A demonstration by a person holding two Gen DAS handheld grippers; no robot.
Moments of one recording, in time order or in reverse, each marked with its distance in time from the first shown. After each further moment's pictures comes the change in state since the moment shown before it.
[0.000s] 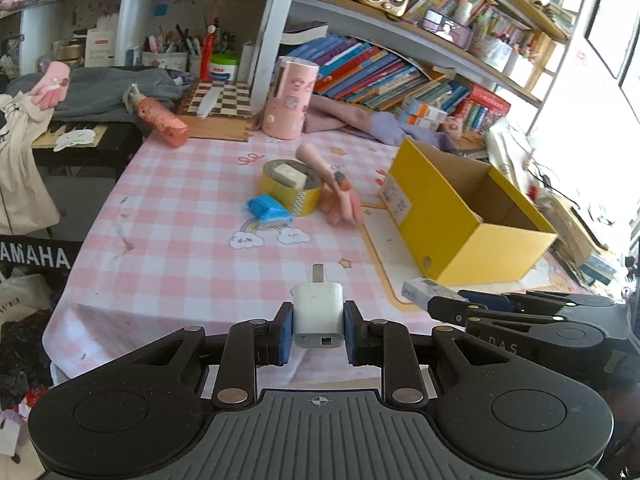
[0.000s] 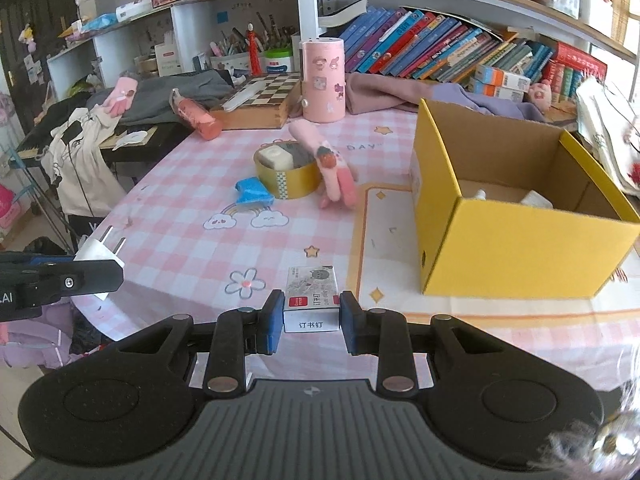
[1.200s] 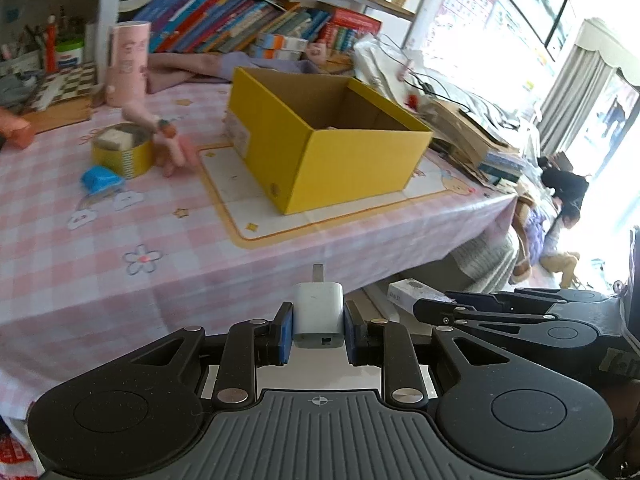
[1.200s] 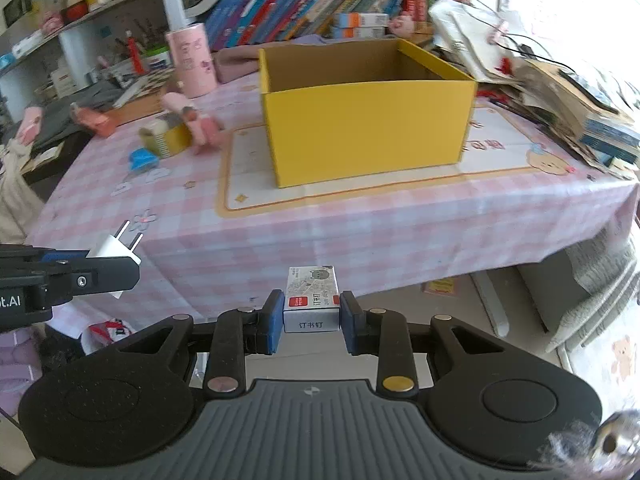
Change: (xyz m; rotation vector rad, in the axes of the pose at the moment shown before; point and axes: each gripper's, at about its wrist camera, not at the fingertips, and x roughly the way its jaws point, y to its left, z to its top) left arm 0.031 -0.094 -0.029 0.239 0.166 -0.280; right arm -0.076 -0.059 -0.085 0.268 0.055 -0.235
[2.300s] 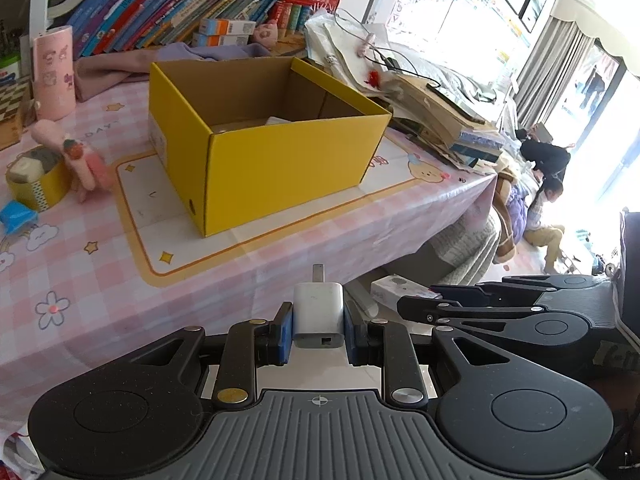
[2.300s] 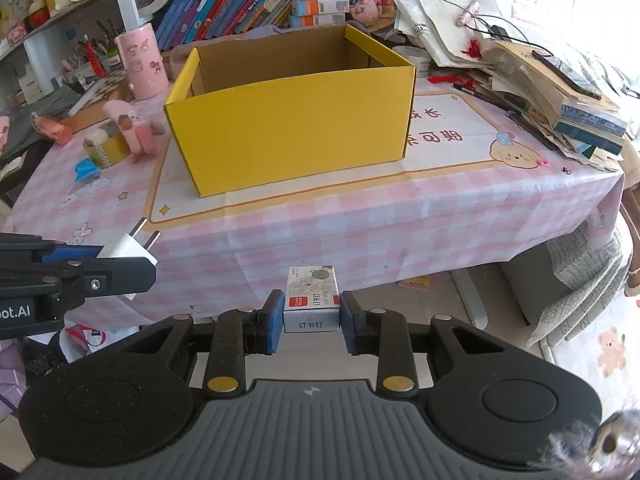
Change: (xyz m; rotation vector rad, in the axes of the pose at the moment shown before) left arm 0.067 -0.050 0.034 0.071 0.058 -0.055; right arm 0.023 -0.071 0.023 0.021 0.044 -0.033
